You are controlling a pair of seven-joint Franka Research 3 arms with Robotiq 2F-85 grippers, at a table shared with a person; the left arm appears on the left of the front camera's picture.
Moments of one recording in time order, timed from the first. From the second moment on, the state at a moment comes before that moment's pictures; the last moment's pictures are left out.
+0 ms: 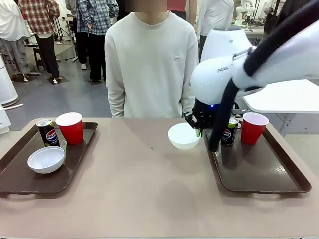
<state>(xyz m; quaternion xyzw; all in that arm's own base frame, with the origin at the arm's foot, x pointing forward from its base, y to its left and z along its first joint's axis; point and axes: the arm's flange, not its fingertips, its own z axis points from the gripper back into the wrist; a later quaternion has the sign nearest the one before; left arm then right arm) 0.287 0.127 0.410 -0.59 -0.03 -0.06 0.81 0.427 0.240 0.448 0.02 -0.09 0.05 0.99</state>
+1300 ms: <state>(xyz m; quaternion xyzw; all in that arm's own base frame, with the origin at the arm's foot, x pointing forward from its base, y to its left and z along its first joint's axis) 0.287 0.127 0.410 -0.59 -0.03 -0.06 0.81 0.450 0.058 0.449 0.00 -0.05 0.09 0.99</state>
